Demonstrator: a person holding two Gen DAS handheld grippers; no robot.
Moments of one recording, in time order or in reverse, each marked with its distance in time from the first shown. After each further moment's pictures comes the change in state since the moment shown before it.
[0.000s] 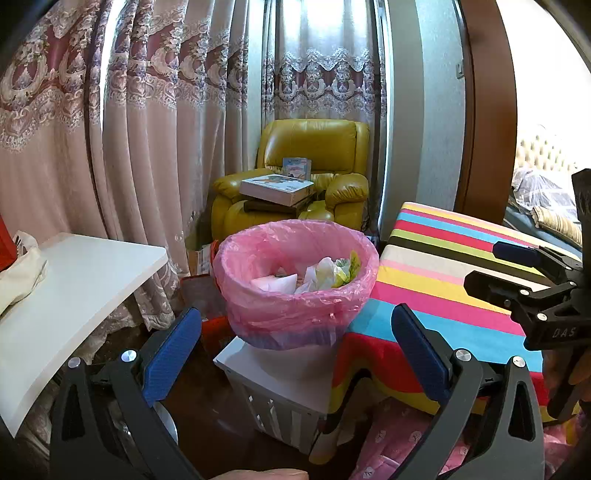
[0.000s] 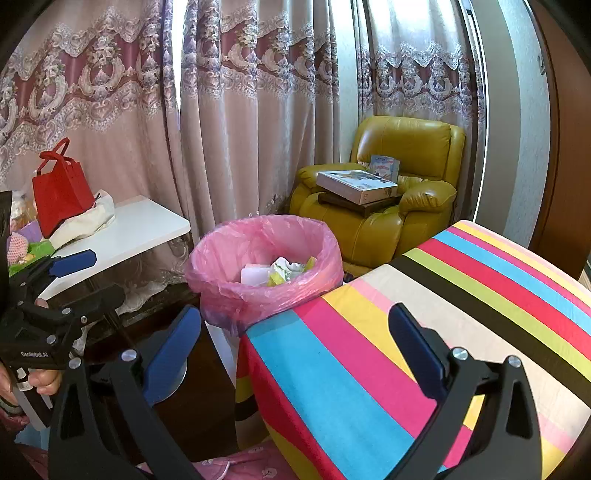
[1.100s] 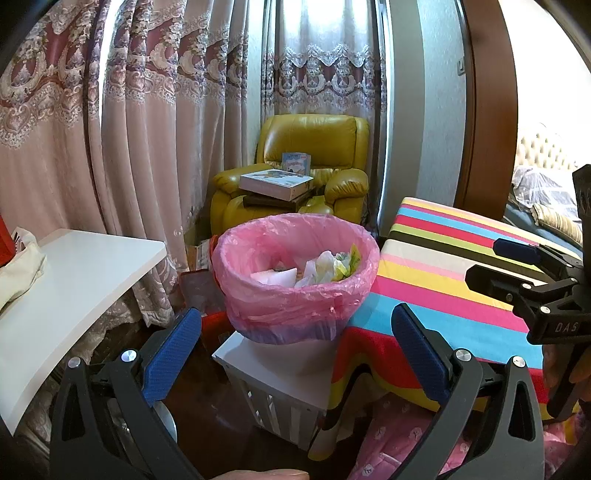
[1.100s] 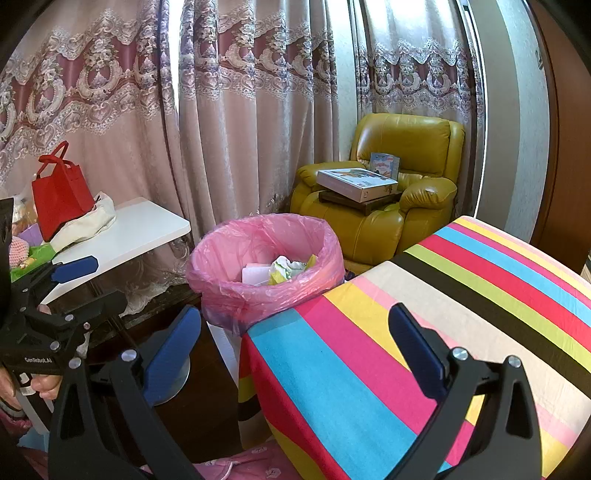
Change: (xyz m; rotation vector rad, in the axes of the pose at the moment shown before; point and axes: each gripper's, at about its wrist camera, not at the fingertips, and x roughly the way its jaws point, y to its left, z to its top) left arm 0.002 -0.003 -0.009 -0.001 0.013 -0.005; right arm 0.003 0.001 -0.003 0.009 0.001 0.003
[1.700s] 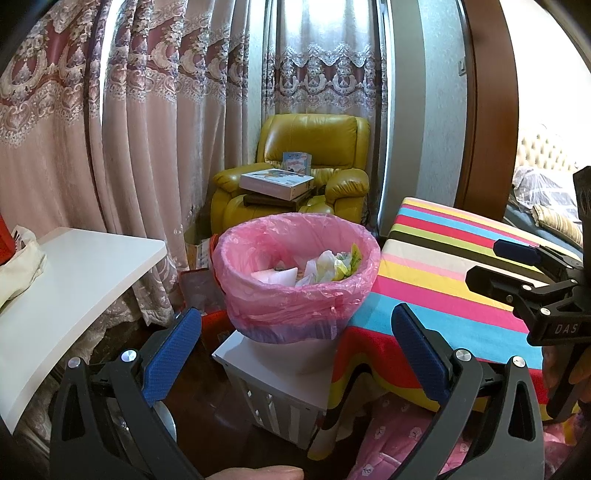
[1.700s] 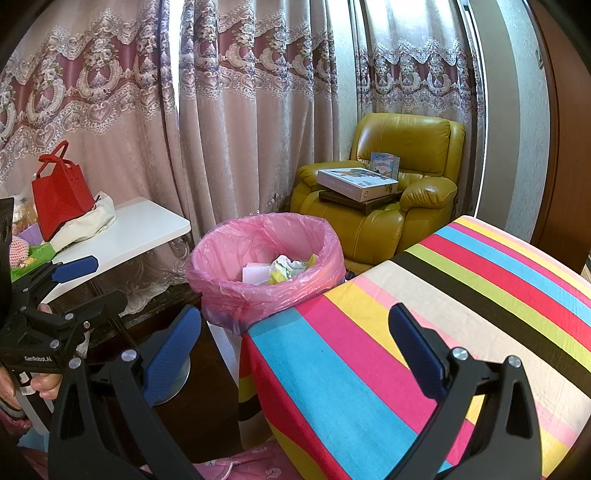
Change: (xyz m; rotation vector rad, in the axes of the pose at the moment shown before) left arm 0.001 0.001 -0.001 -0.003 0.001 -0.001; right arm 0.001 0.001 0.000 -0.001 0.000 0.000
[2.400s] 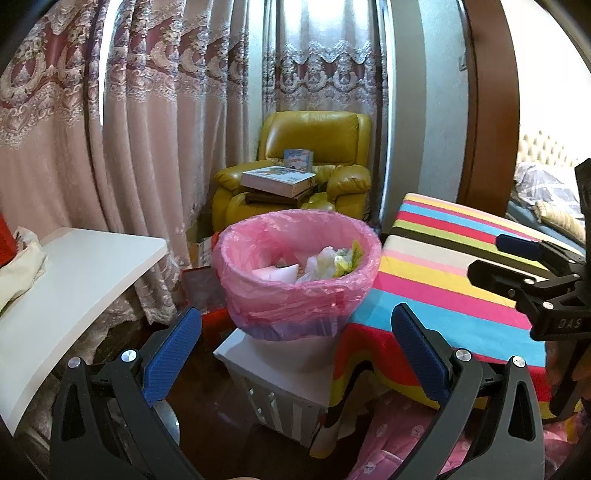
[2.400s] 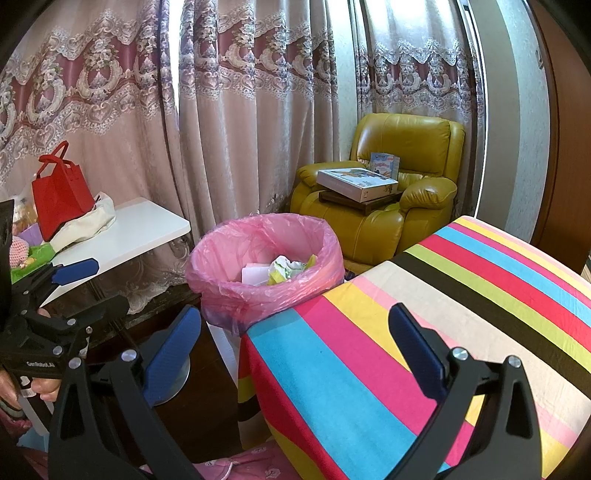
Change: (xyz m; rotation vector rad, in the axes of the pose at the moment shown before) left arm -0.003 0.000 0.002 0.003 0.013 0.022; right arm 0.003 0.002 -0.001 0.007 0.004 -0.003
